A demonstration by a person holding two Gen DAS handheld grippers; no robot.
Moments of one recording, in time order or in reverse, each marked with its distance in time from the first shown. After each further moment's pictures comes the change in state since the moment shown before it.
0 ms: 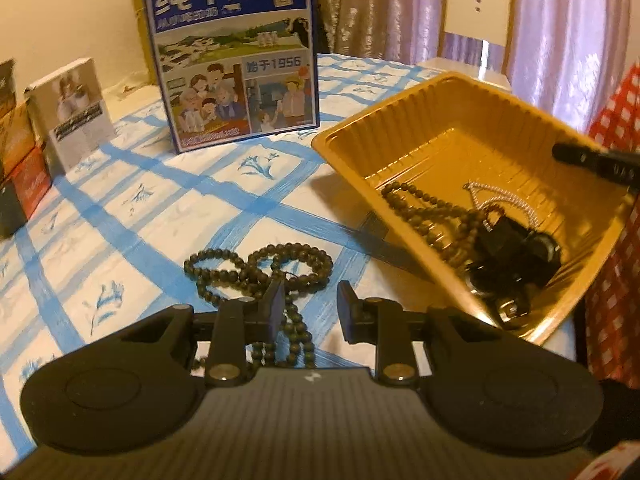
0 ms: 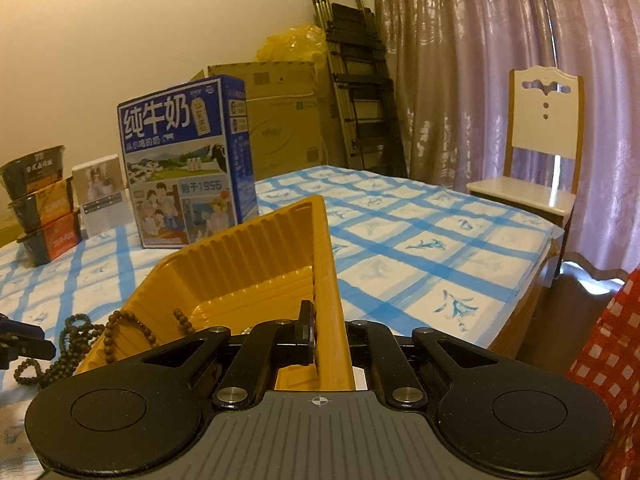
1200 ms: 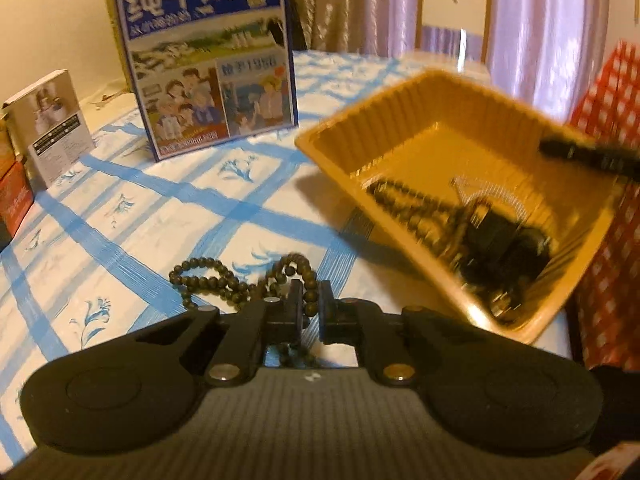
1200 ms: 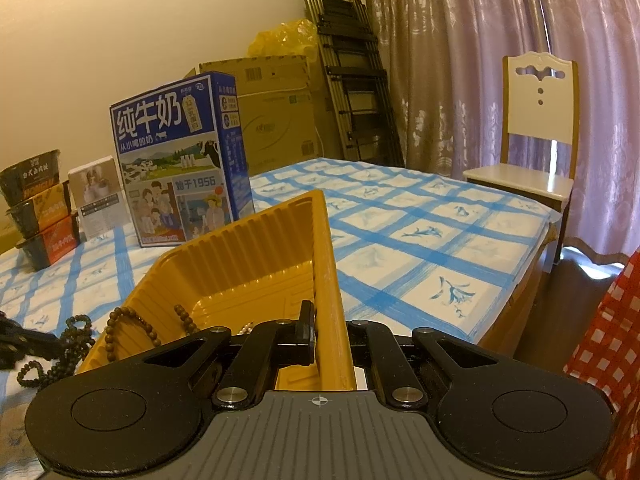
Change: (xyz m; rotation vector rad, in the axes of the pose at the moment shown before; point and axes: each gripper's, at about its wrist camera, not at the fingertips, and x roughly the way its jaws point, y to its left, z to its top) left arm -0.004 -0.002 0.004 0.023 -0.007 -0.058; right arm 0.000 -0.005 -0.004 0.034 0.020 0.001
